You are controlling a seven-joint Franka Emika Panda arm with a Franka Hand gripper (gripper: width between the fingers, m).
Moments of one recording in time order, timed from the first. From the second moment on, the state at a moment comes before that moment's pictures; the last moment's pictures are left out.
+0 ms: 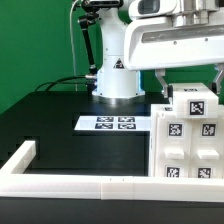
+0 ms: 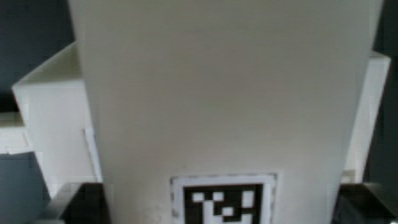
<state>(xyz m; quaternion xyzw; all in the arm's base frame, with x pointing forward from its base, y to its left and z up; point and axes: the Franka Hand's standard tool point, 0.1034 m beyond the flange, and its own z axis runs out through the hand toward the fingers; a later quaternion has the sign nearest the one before) 0.629 0.090 0.157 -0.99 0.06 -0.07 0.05</state>
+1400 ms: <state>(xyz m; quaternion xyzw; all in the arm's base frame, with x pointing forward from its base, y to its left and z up) 0.626 0.089 0.157 -0.84 0.54 -0.03 0.08</state>
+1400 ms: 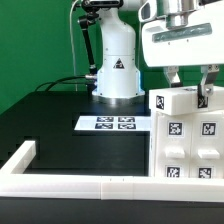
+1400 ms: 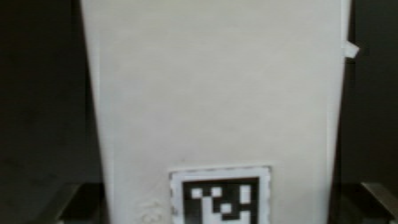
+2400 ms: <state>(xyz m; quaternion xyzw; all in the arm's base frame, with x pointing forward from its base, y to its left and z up) 0.627 0.089 0.157 -0.65 0.76 0.02 0.10</state>
